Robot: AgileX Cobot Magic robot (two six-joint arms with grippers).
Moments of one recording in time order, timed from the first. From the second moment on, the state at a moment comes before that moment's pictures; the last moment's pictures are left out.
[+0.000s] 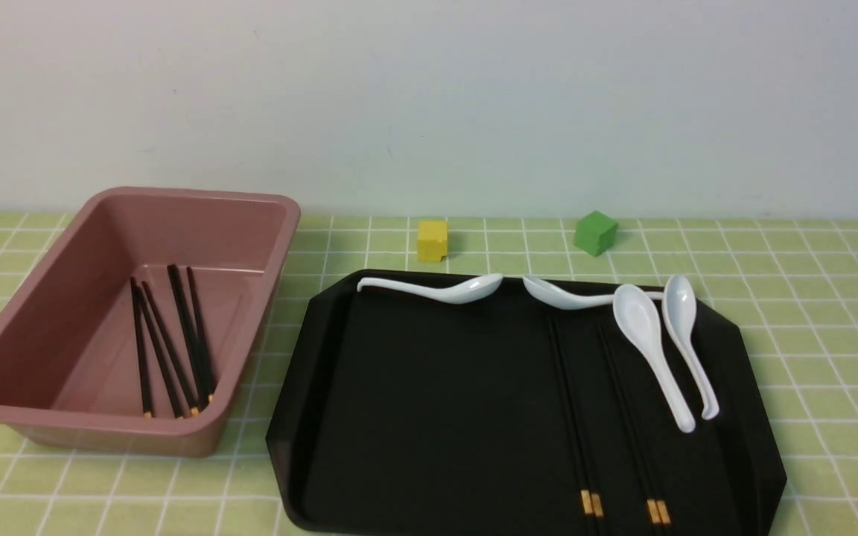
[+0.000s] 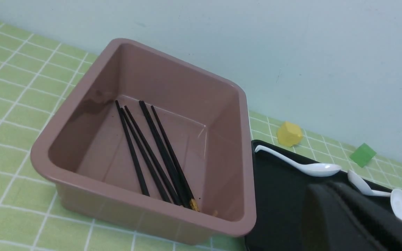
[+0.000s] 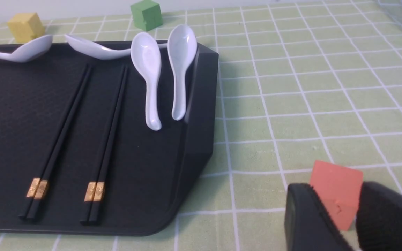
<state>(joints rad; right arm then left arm) 0.04 -0.01 0.01 -0.12 0.39 0.25 -0.13 0.29 -0.36 0.00 0.34 -0.44</state>
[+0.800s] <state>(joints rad) 0.04 -0.01 0.01 -0.12 0.39 0.25 -0.13 0.00 -0.12 0.02 0.35 -0.44</state>
